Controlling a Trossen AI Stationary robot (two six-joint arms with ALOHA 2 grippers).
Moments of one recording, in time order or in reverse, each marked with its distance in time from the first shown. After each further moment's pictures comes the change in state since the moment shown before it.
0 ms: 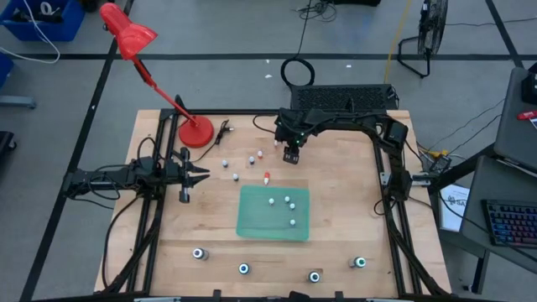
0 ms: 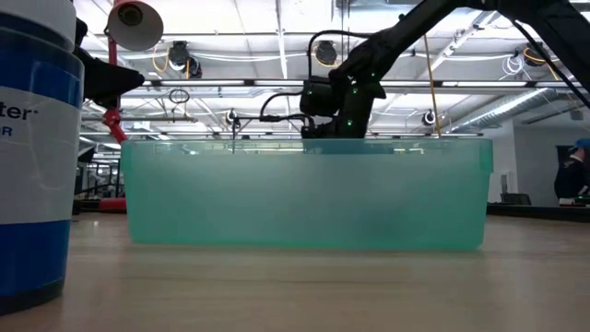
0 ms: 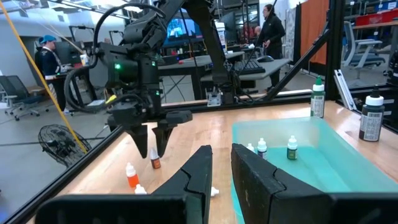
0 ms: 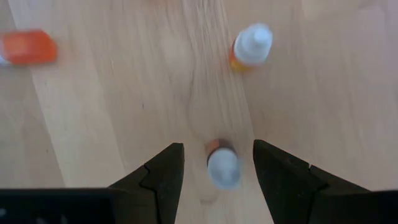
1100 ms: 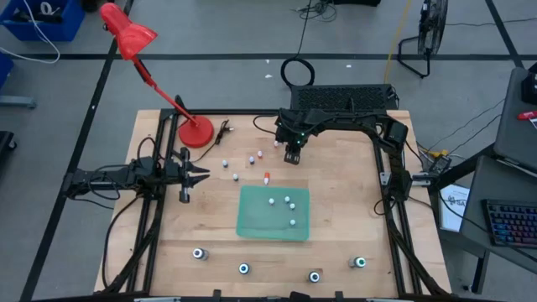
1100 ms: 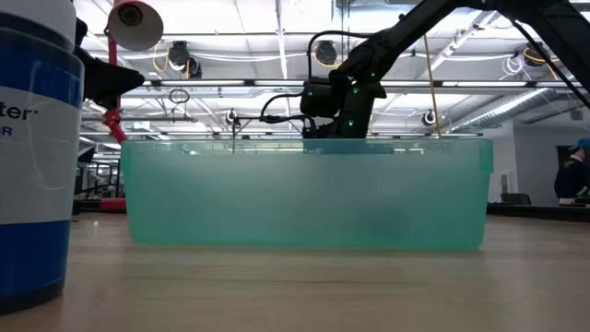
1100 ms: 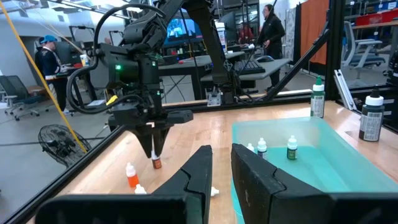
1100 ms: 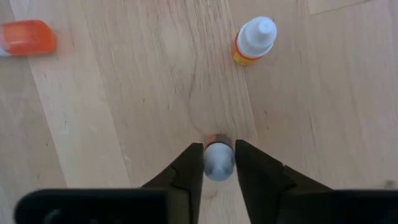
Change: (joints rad) left arm 0.000 0.000 0.000 0.000 0.000 0.000; right arm 0.000 0.000 0.000 -0.021 0.002 -0.012
